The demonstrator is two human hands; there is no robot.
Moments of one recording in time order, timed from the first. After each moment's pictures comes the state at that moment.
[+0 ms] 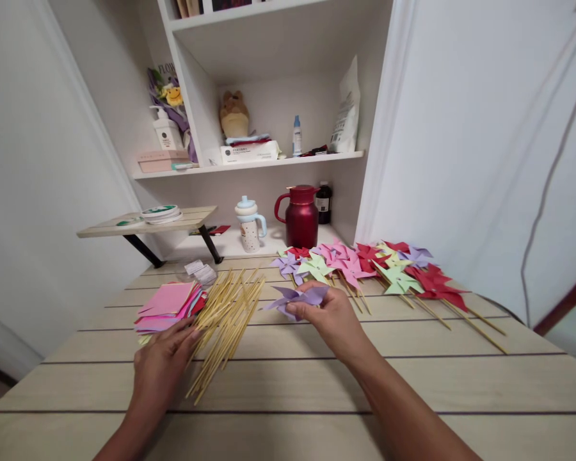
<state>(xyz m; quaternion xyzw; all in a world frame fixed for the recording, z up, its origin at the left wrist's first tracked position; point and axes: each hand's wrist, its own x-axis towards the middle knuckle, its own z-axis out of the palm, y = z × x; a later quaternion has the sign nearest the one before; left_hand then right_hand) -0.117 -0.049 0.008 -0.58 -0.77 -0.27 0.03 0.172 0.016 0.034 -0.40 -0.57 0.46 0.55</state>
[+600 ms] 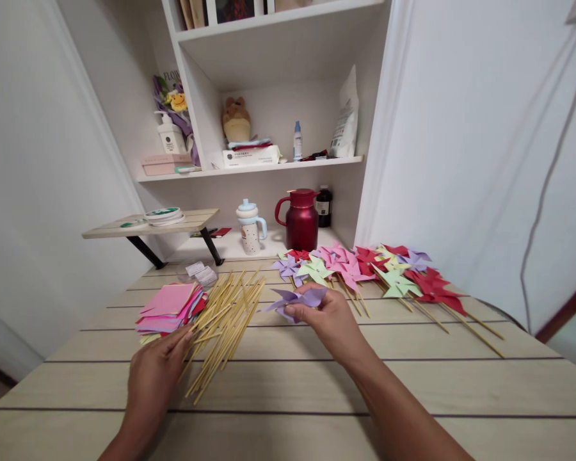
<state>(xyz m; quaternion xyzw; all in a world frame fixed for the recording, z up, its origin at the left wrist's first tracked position) -0.125 -0.054 -0.001 -0.58 -0.73 -0.36 0.04 0.173 0.013 0.036 -0.38 -0.58 0.47 0.55</state>
